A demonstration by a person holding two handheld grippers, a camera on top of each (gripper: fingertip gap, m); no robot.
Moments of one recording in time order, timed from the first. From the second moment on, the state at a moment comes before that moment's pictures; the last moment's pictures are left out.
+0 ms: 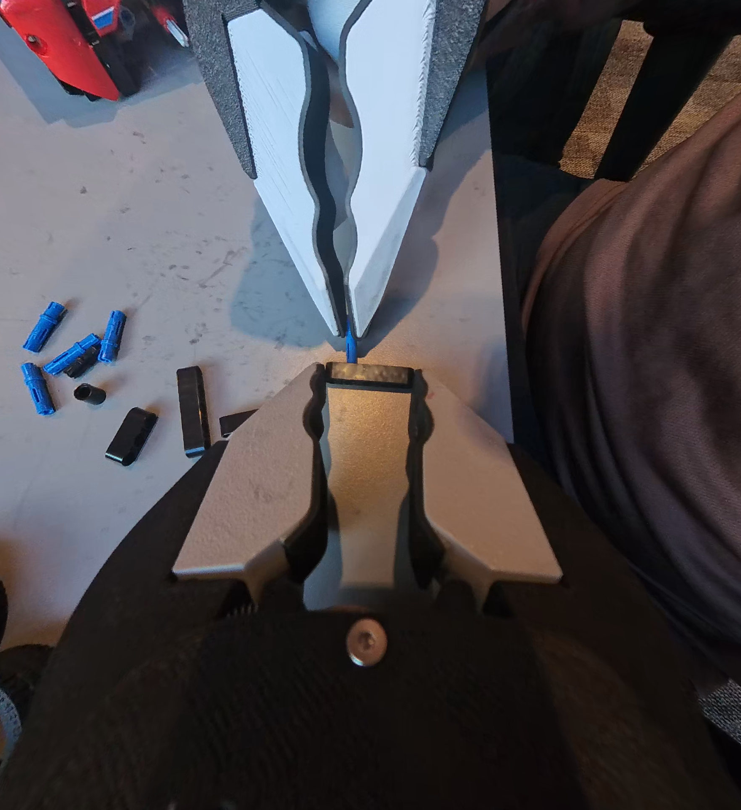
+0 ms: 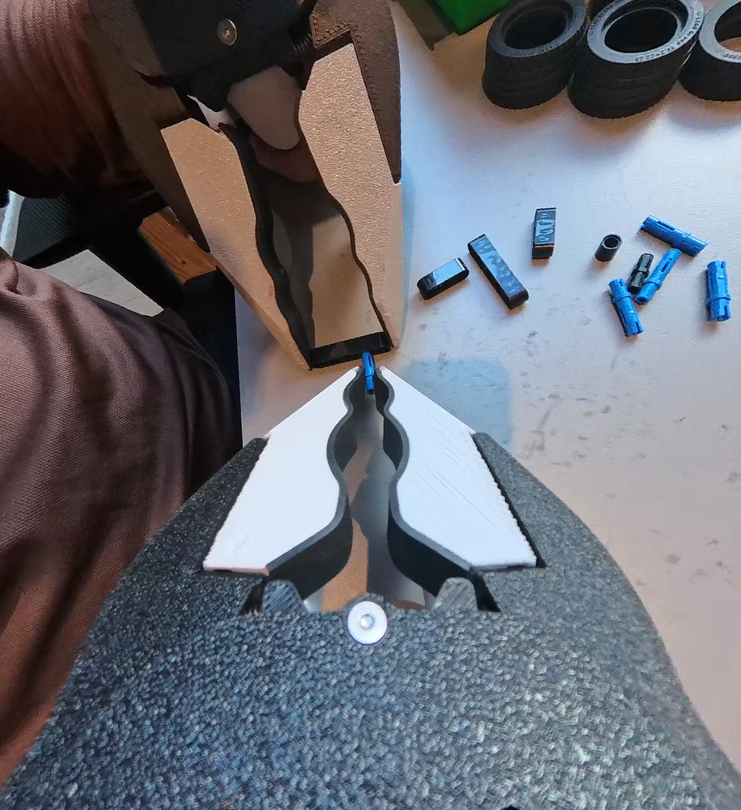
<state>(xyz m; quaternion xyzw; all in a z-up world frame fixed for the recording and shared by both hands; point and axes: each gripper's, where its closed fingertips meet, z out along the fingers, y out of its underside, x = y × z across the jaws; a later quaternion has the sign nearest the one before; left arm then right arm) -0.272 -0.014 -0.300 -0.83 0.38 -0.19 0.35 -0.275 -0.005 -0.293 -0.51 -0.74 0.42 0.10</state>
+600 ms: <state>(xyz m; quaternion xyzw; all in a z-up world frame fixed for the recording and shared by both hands) -0.247 -0.014 -0.301 -0.83 0.41 -0.19 0.34 -0.283 -0.044 -0.285 -0.46 -0.76 0.45 0.08</state>
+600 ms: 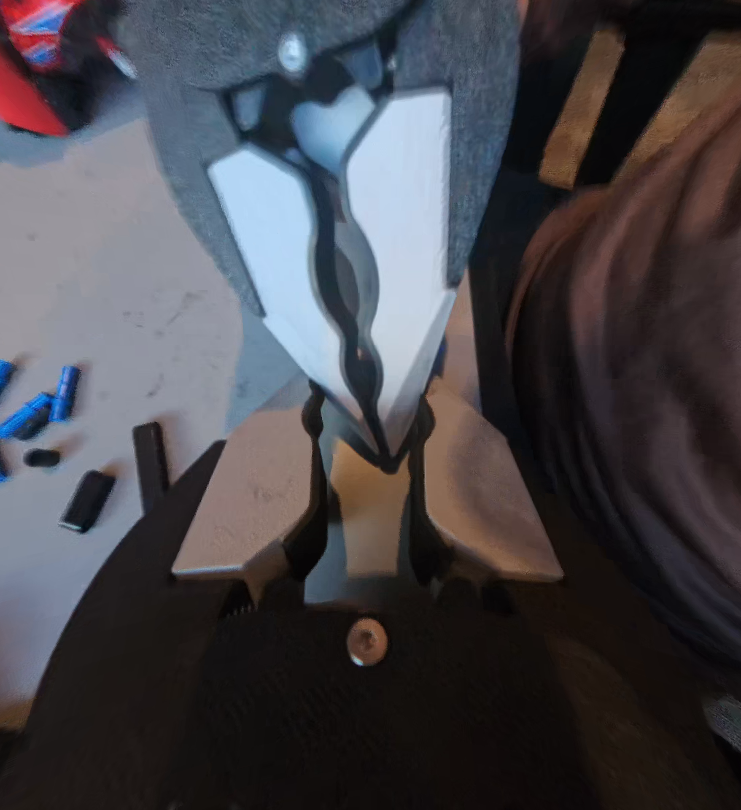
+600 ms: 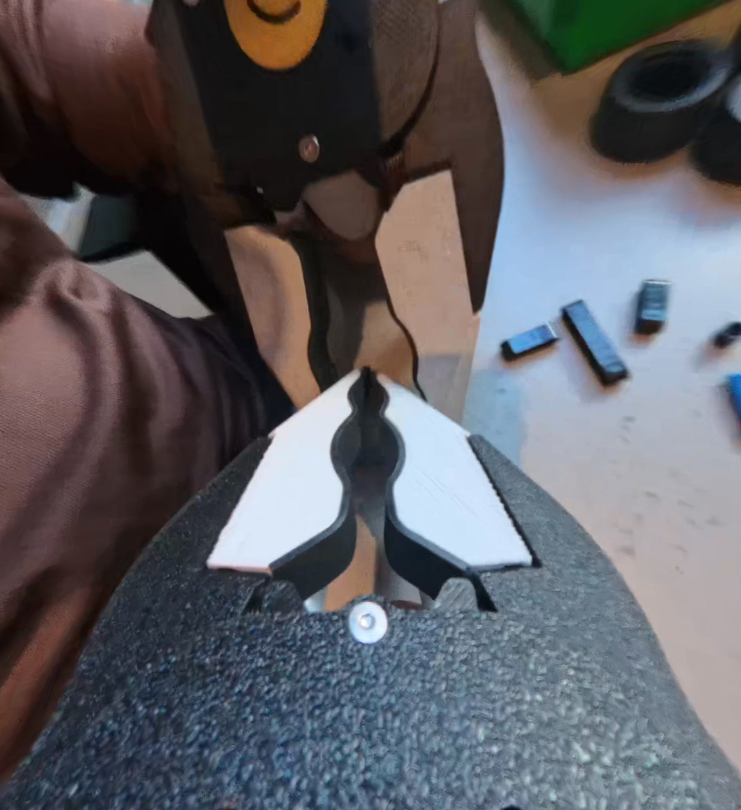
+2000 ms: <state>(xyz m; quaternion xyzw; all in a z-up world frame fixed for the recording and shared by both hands) -0.258 -0.007 -0.300 -0.84 0.37 -0.19 0.35 -0.091 -0.057 -0.379 -0.48 -0.87 0.10 0.09</state>
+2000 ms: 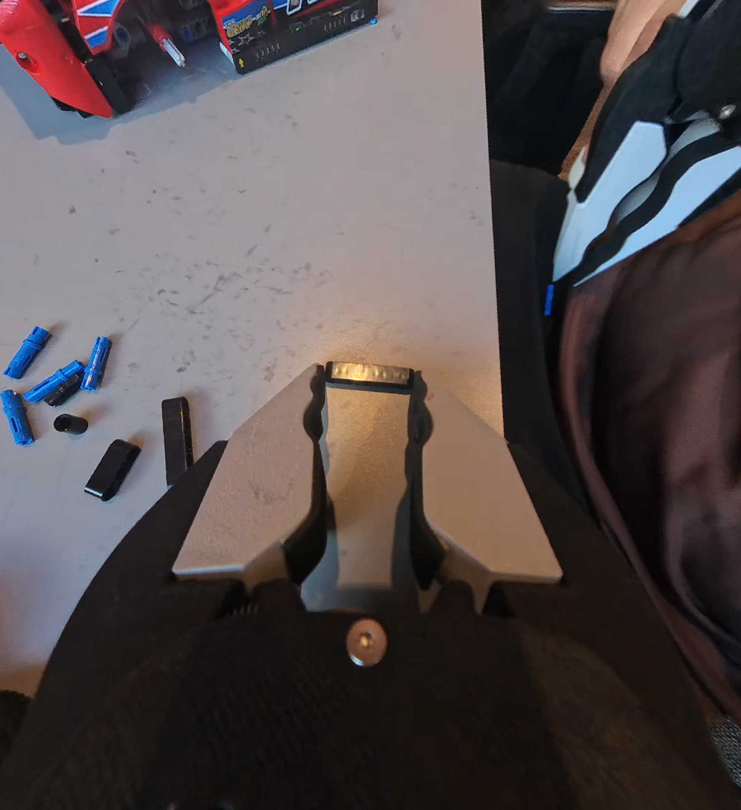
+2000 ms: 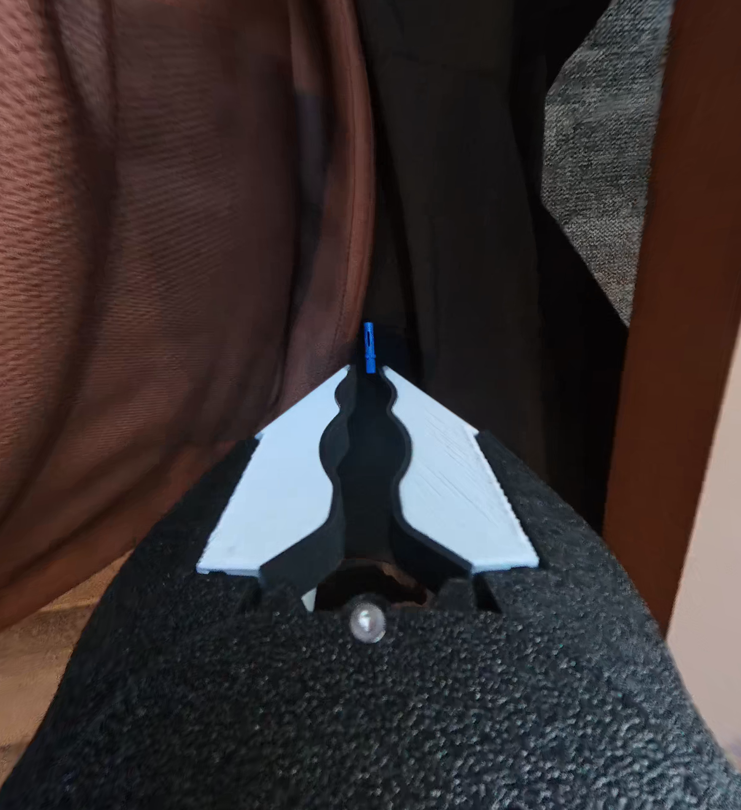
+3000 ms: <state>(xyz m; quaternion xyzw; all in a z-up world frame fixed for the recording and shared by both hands) -0.259 -0.007 -0.299 -0.84 0.37 -0.20 0.35 -0.178 0.014 -0.244 -0.54 -0.74 0.28 0.27</state>
